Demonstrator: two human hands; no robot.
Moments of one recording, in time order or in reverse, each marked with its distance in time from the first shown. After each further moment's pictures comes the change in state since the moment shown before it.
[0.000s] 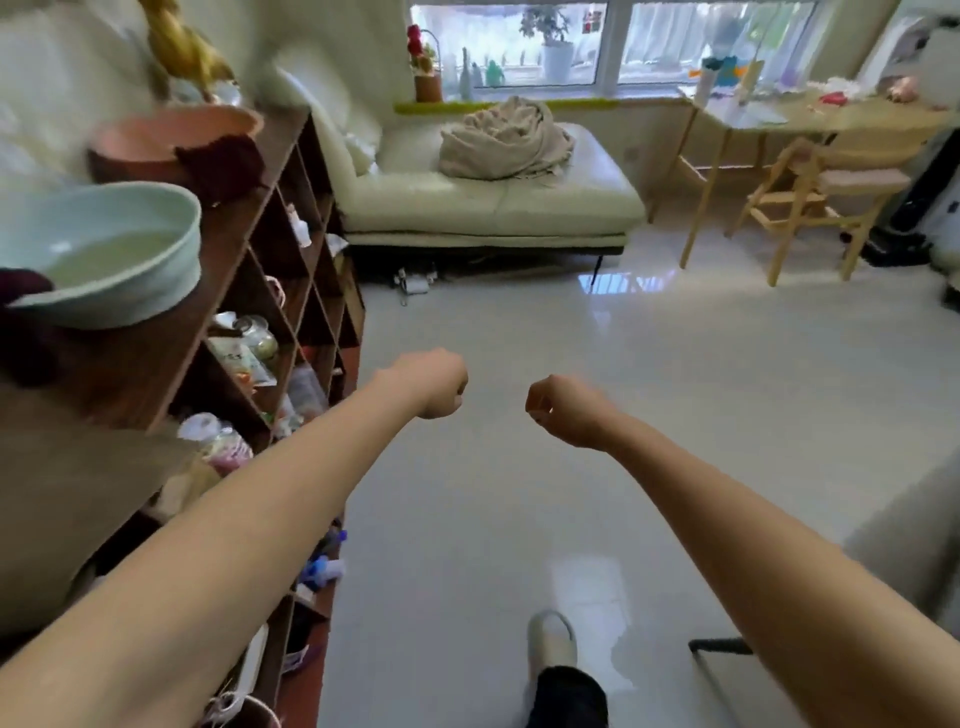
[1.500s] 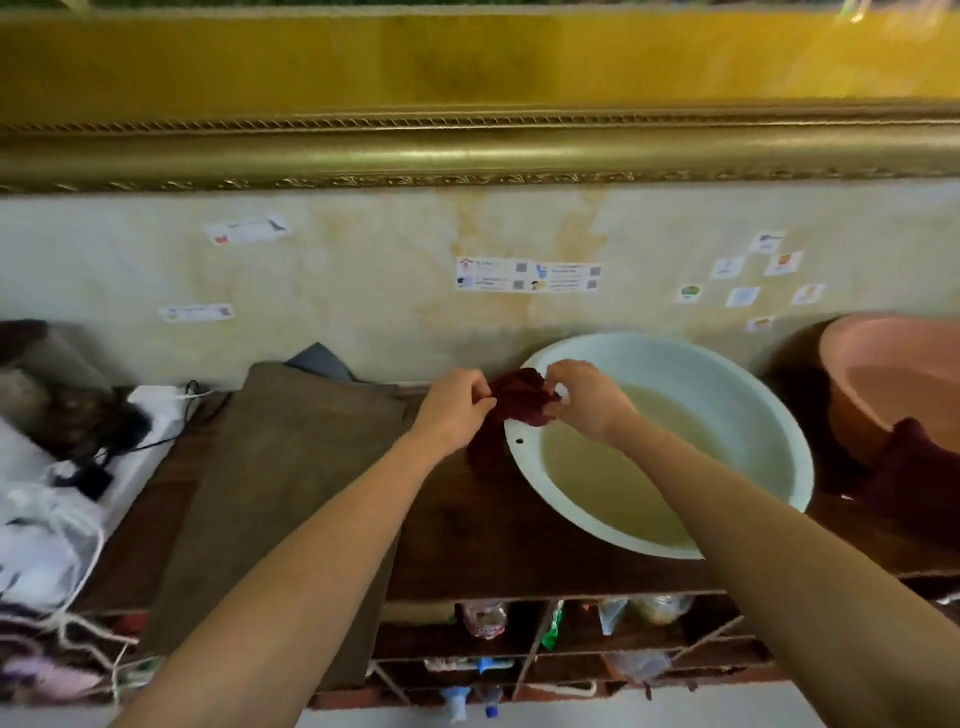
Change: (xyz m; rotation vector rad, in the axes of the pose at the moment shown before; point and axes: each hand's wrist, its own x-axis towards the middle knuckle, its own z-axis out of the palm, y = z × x) left_hand -0.085 -0.481 0.059 -0.832 0.836 -1.760; right_hand 0.468 -0.613 0.054 -0.111 -0.453 -1.549
